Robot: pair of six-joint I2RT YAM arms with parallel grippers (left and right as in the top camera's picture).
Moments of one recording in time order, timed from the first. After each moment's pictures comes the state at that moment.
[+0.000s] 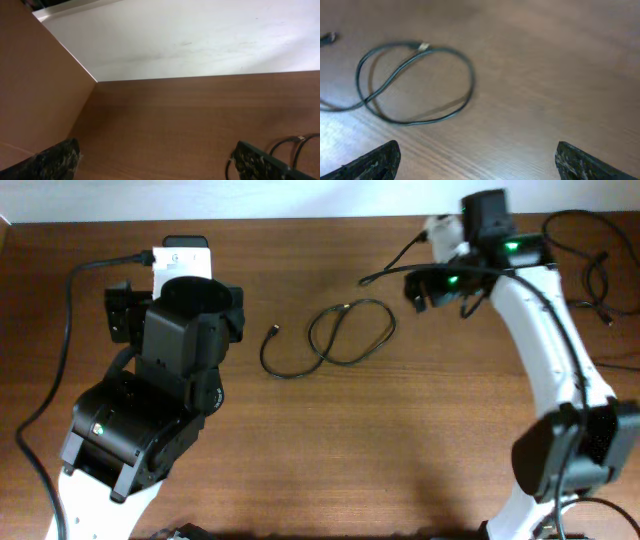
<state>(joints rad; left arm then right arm) -0.50 1.23 1.68 -1.02 -0.76 -0.09 0.15 1.92 1.79 -0.99 -0.18 -0.26</state>
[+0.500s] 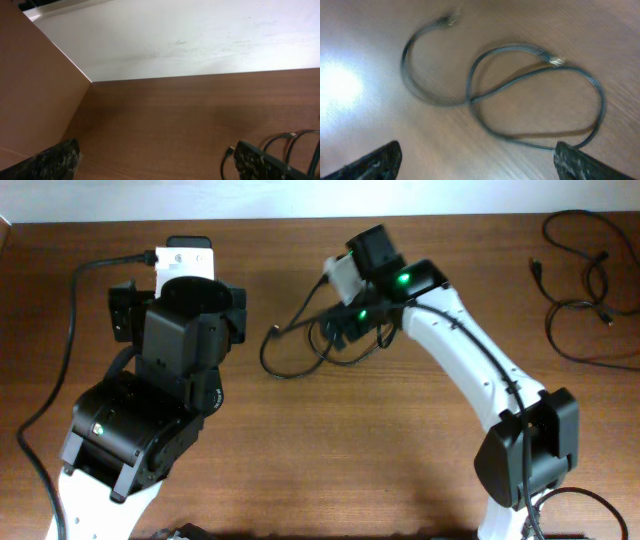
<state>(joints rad) -0.50 1.23 1.68 -1.02 -0.73 -0.09 0.49 1.96 1.77 -0.99 -0.20 -0.23</state>
